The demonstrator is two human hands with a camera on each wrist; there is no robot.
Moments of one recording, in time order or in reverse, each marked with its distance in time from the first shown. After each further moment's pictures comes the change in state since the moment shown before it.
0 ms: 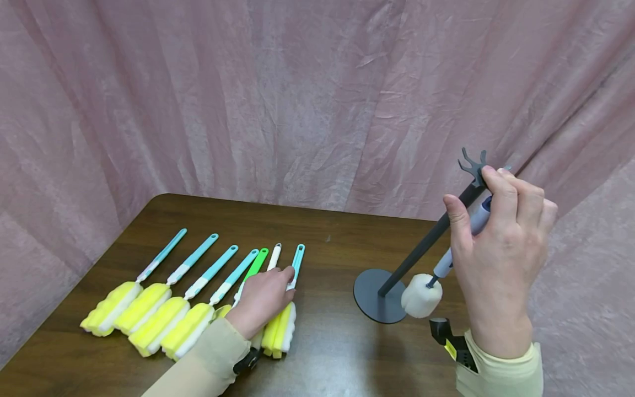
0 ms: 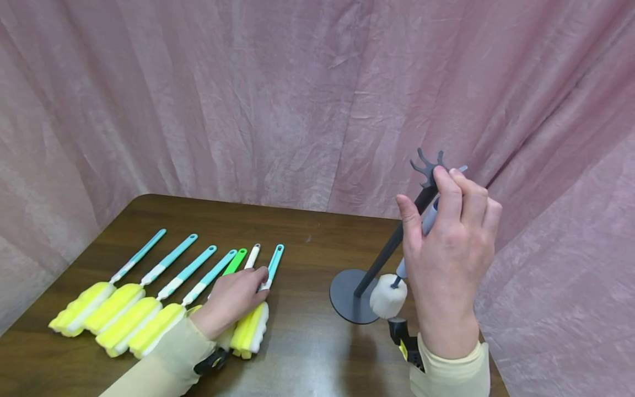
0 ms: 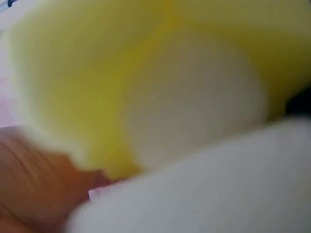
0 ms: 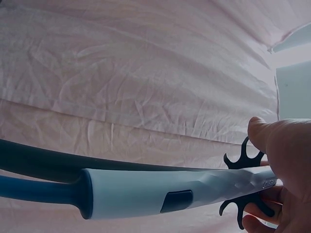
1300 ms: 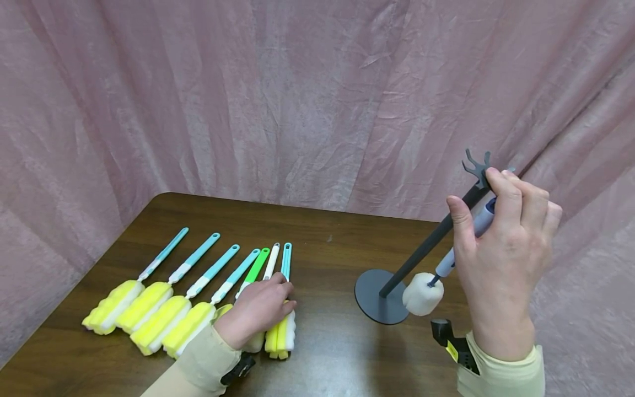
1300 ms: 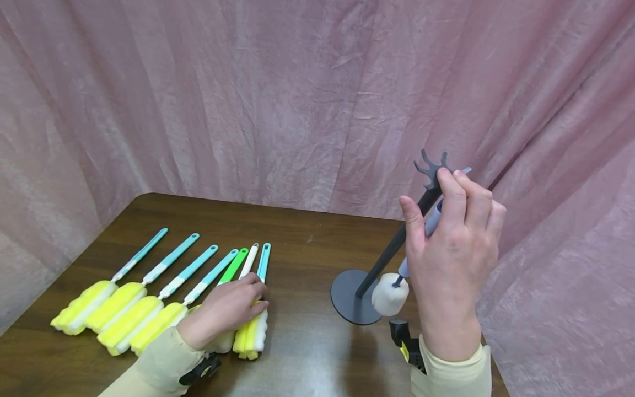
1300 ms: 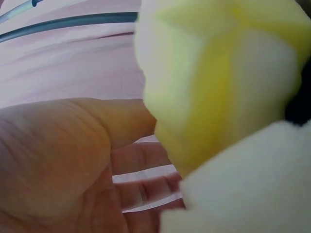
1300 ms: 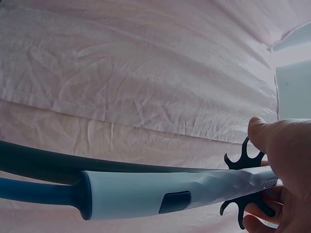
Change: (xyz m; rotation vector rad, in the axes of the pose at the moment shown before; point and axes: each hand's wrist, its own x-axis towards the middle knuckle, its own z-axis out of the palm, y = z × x) left_hand -0.020 0.000 -0.015 -0.005 -0.131 0.088; right_hand 0.000 -0.001 0.001 -0.014 0.003 0.020
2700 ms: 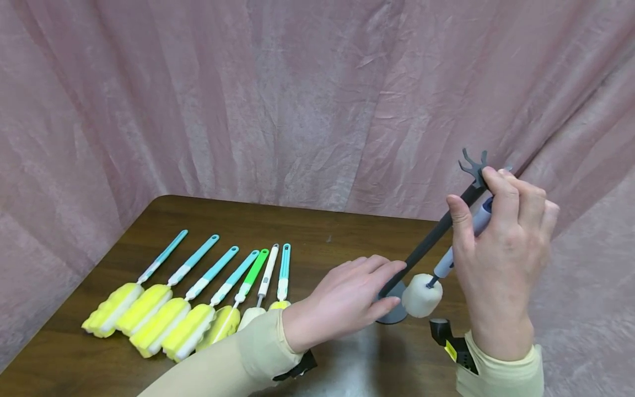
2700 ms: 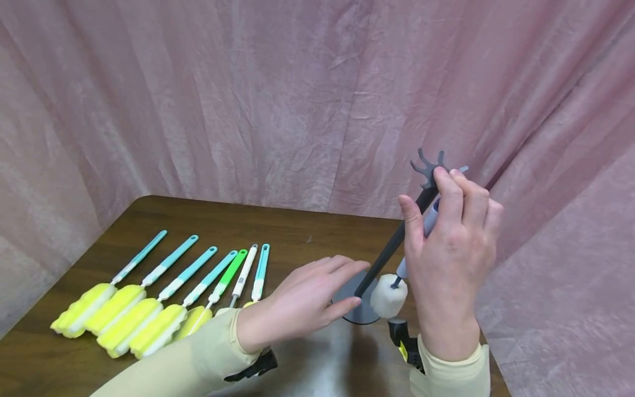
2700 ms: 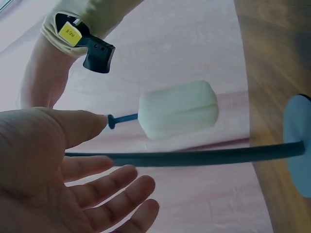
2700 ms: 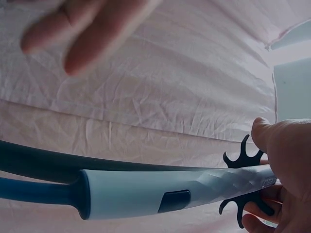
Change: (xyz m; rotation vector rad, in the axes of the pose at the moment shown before) left_hand 0.034 0.139 -0.077 -0.140 0.346 0.519; right_hand -0.002 0.000 -0.004 0.013 -0.001 -0.007
